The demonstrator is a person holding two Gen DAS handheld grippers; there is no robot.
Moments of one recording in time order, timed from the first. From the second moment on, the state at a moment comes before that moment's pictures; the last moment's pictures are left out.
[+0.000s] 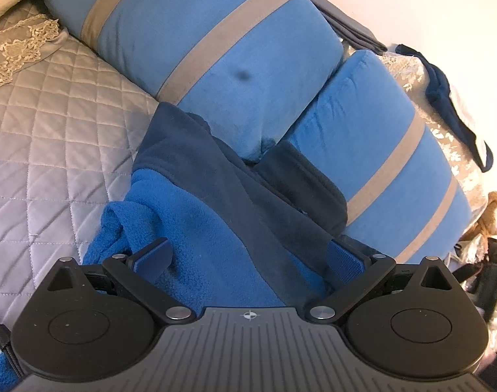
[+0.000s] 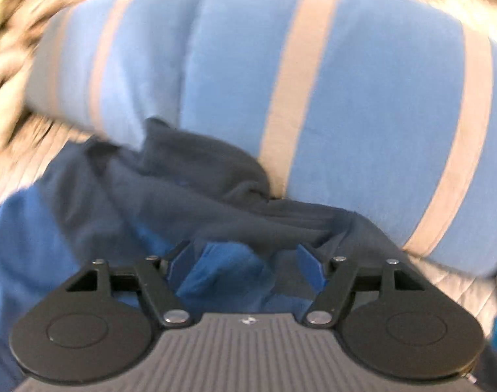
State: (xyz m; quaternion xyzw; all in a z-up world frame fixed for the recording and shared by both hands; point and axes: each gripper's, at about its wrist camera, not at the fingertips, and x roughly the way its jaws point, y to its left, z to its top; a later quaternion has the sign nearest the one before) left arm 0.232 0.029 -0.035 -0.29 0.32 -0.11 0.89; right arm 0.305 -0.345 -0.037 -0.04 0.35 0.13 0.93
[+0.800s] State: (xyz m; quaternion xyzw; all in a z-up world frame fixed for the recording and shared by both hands) left arm 0.231 0.034 -0.037 -0.30 0.33 -0.11 0.89; right arm 0.181 -0.439 -0.097 0.28 0.37 -0.02 0.89
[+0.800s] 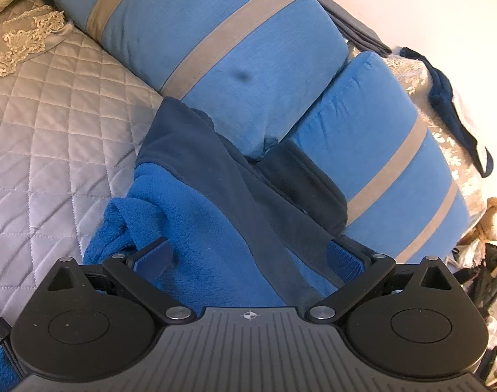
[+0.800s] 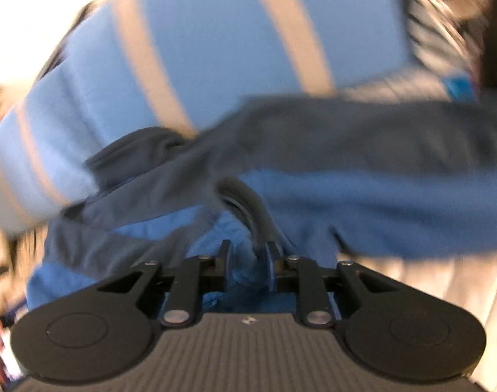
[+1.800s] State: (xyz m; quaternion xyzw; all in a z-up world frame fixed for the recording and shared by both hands) left arm 0.233 0.034 -0.039 -0.29 0.34 -0.11 0.89; right arm 0.167 -0.421 -0.088 0.40 0.26 -0.13 0.87
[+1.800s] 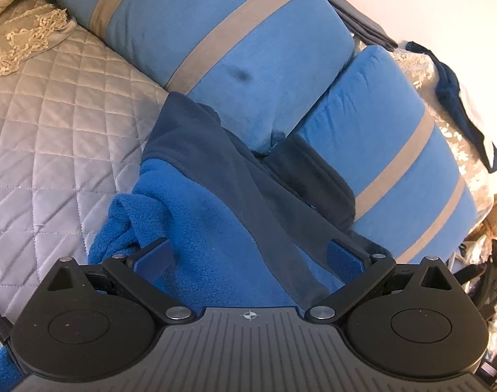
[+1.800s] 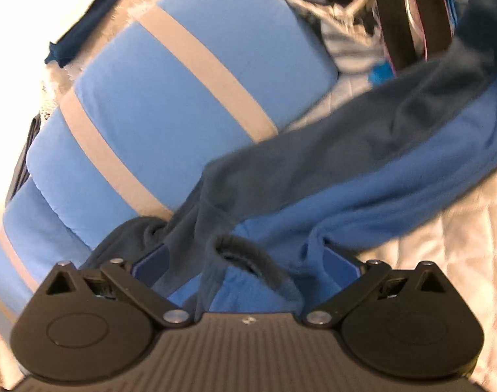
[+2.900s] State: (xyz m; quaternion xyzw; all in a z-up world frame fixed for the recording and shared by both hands) left arm 0.236 0.040 -0.033 -0.27 0.34 -0.08 0.90; right arm 0.171 -0.426 -0.137 0.54 0.33 -0.07 0.77
